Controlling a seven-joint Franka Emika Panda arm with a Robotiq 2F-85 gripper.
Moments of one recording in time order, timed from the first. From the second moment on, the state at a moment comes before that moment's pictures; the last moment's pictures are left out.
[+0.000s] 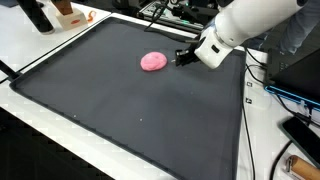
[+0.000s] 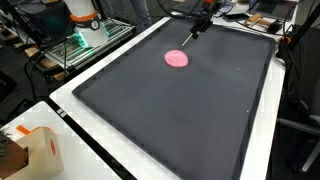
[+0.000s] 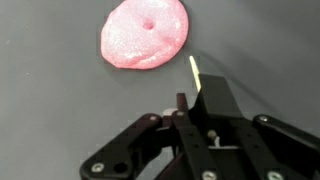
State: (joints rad) arm 0.41 0.64 0.16 -1.61 -0.46 1.77 0.01
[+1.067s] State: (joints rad) arm 0.38 0.66 0.15 -1.57 -0.45 1.77 0.00
